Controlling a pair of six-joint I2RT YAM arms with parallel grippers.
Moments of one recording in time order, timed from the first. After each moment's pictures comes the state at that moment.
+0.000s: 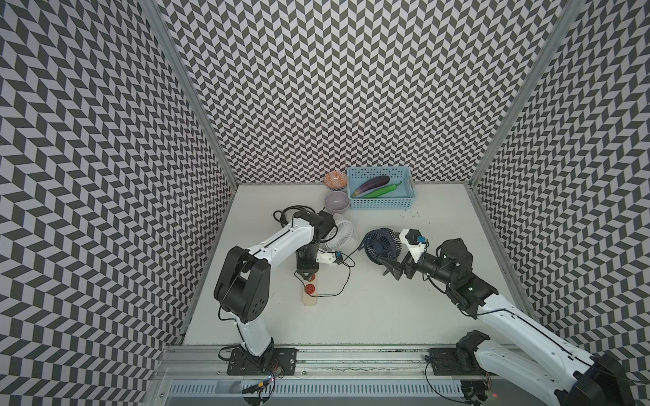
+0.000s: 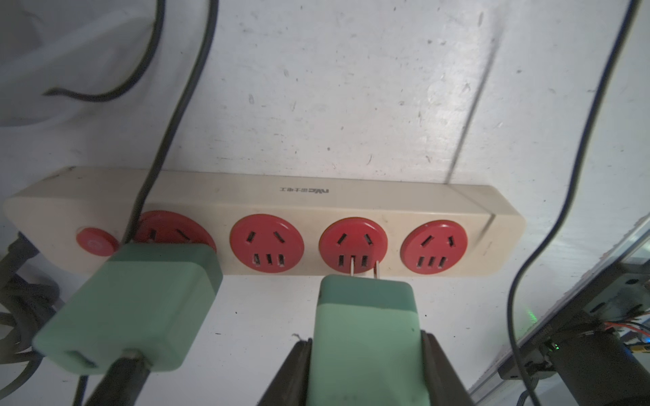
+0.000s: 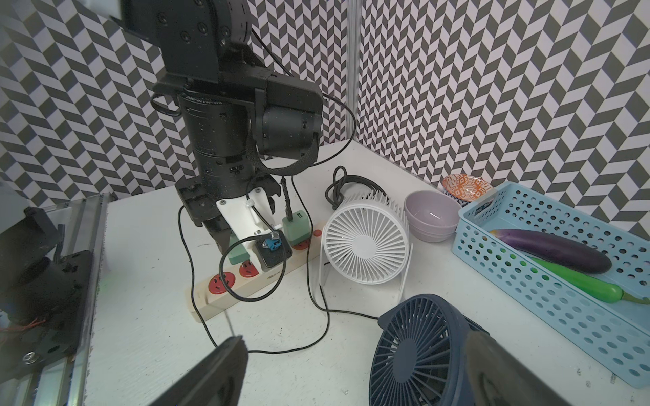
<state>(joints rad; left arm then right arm) -0.52 1.76 1.37 -1.33 -0.15 0.92 0.51 0.92 0.54 0.17 -0.41 -0.14</state>
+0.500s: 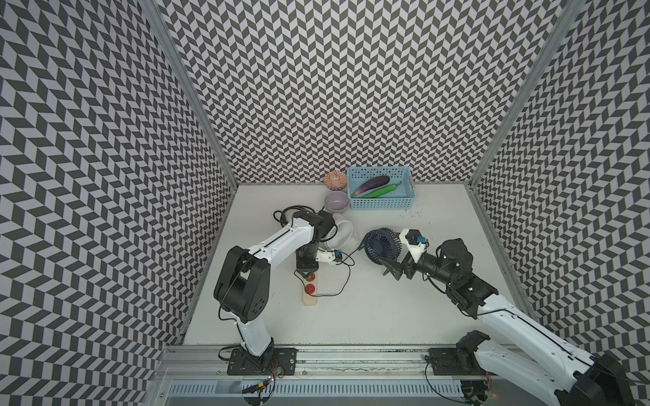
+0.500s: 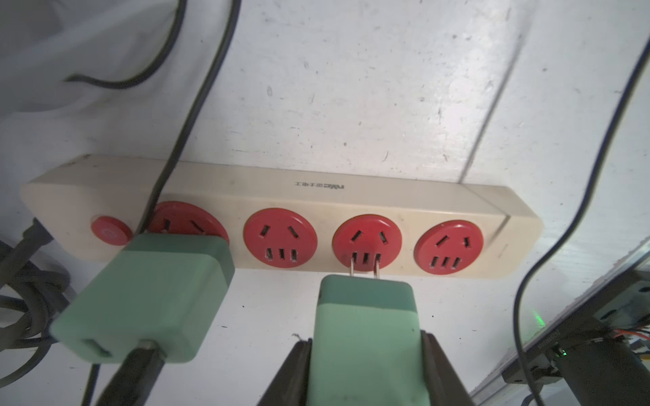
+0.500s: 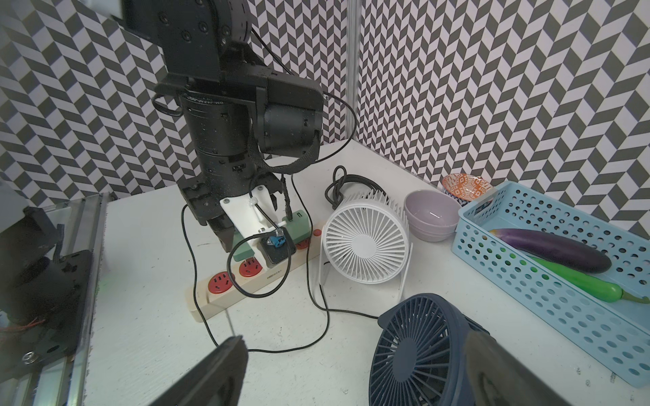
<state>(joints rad) -0.52 1.77 1.37 -1.30 -0.17 0.90 0.51 0.92 0.54 0.17 -0.41 -0.14</state>
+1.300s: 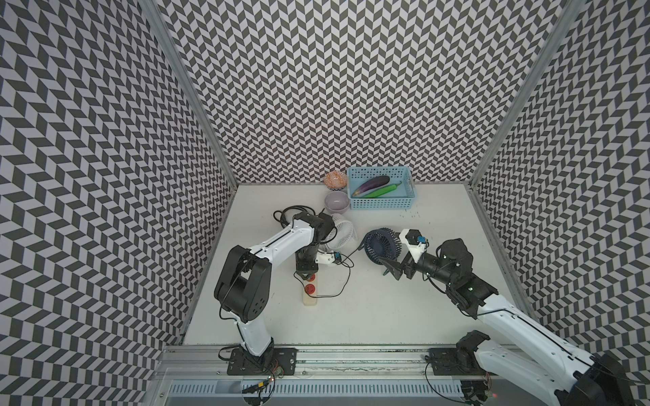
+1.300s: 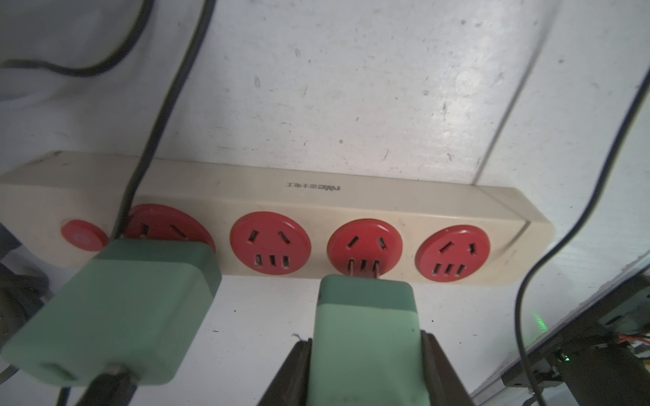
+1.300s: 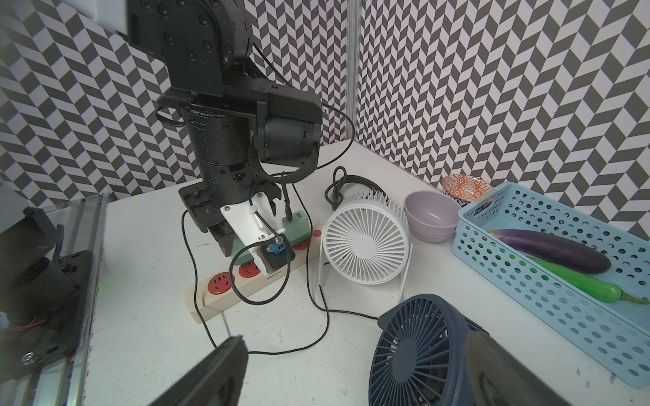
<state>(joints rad) -0.52 1.77 1.34 -1.28 -0.18 0.89 0.51 0.92 0.54 0.17 -0.41 -0.14</state>
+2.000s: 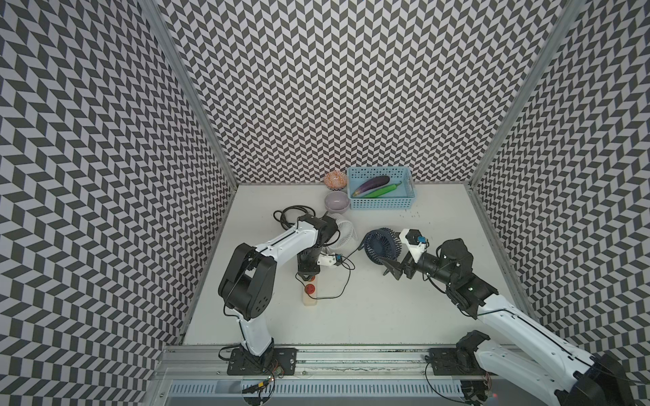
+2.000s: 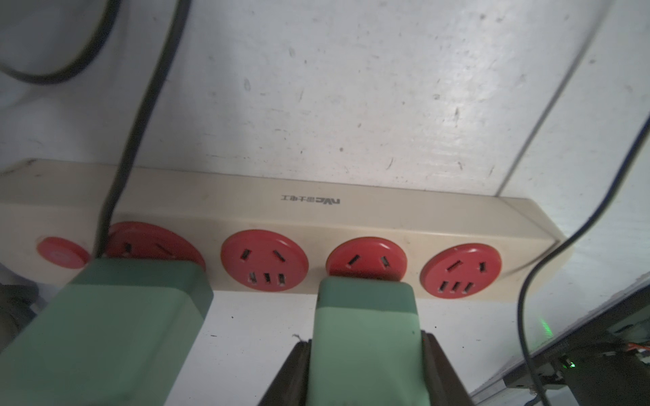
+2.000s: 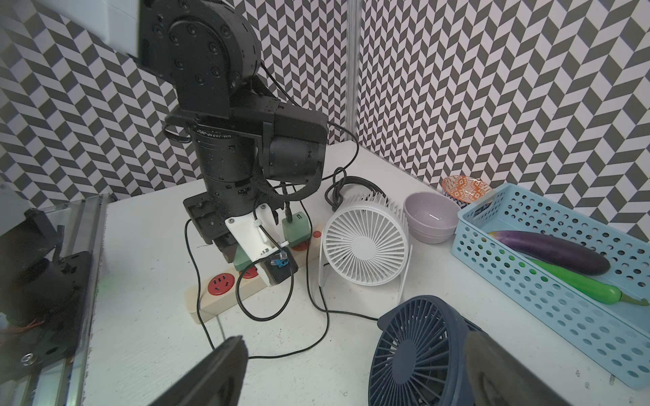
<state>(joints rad) -0.56 1.81 1.33 -1.24 -0.20 0.86 0.51 0.92 0.54 0.17 -0.41 -0.14</state>
